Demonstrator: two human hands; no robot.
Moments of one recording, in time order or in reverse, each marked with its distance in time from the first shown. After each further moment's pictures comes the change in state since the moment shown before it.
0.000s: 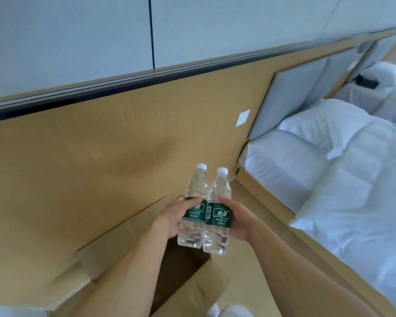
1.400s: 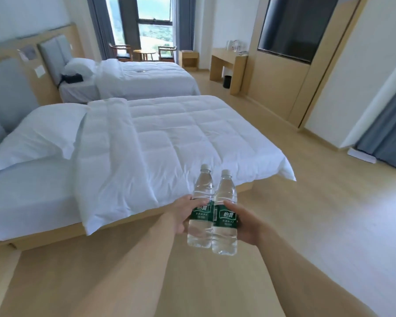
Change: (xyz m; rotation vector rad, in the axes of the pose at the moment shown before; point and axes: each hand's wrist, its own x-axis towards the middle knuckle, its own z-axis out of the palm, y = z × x) left_hand -0.137 -0.264 0.632 0.803 -0.983 -0.198; right_hand -0.515 0.251 -0.429 0.539 0.775 -0.624
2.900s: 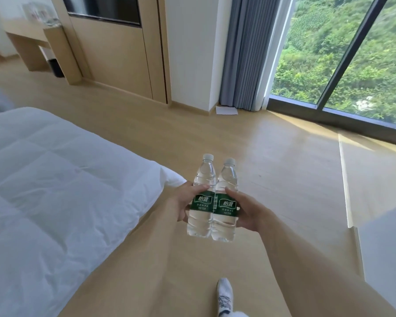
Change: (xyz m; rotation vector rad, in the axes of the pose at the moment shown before) left_hand 0.498 0.174 0.495 0.545 -0.483 -0.164; right_hand 0.048 -0.209 -0.562 0.390 0.671 -0.098
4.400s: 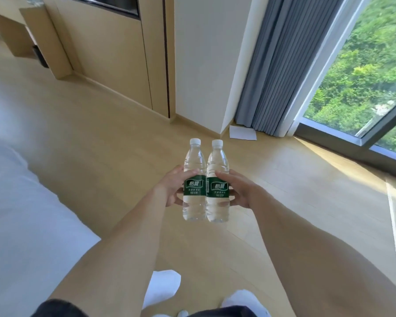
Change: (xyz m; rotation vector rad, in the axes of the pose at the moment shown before) left_hand 0.530 0.411 -0.175 -0.128 0.092 0.043; right_hand 0.513 -0.489 -0.027 -0.325 0.133 0.005
